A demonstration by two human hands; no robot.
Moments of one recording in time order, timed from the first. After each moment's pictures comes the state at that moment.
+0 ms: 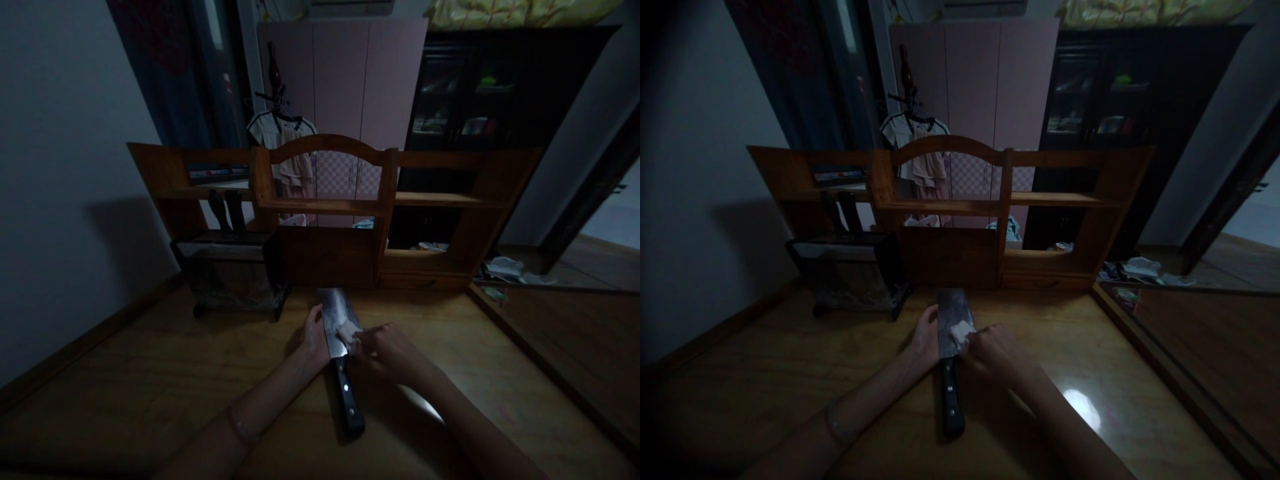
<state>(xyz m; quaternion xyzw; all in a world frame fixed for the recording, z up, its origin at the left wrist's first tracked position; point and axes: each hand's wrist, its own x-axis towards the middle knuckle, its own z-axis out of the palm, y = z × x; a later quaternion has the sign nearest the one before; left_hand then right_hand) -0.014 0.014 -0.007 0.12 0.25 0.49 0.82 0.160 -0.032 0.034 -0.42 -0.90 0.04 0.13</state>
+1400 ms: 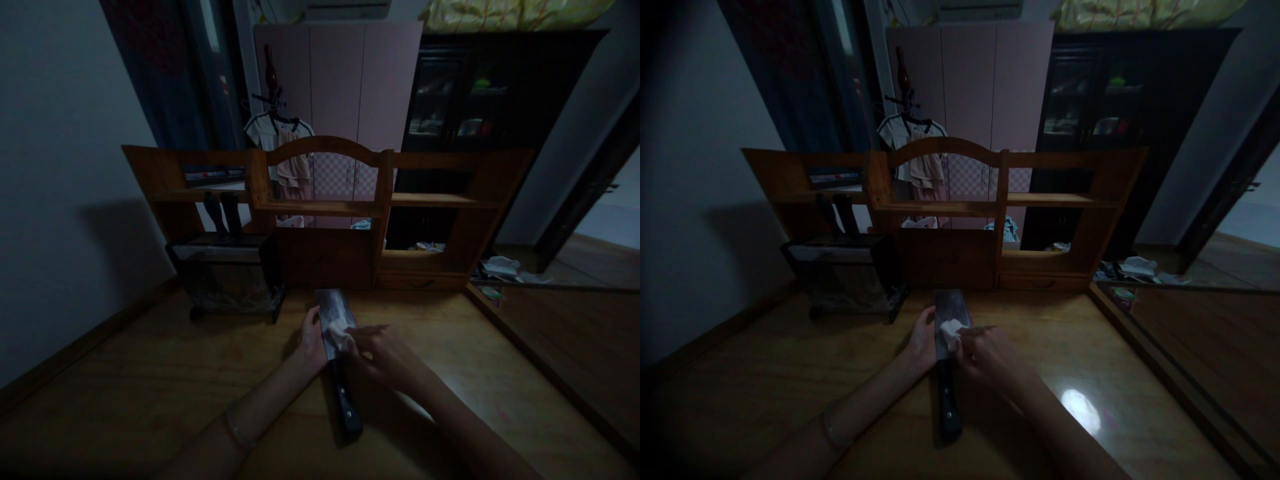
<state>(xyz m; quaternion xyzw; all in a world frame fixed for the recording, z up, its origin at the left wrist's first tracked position) -0.016 0.015 -0.009 0.12 0.28 0.50 0.81 0.152 -0.041 0.039 -0.40 -0.90 0.05 0.18</state>
